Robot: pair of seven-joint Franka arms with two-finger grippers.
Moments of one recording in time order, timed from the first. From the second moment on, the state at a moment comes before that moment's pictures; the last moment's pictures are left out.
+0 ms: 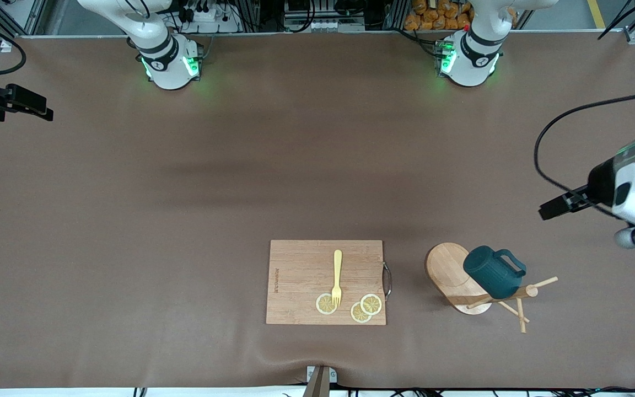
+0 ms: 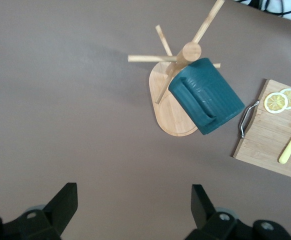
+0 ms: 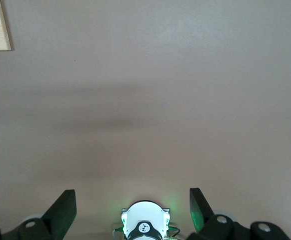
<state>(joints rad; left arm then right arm) -0.13 0.34 0.06 -1.20 -0.03 1.55 -0.38 0.00 0.00 -0.04 -1.48 0.02 1.27 -0.03</state>
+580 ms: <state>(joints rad) -0.14 0.29 0.06 -1.21 -0.02 1.48 -0.33 0.00 0.00 -0.04 -1.48 0.02 1.30 -0.03</state>
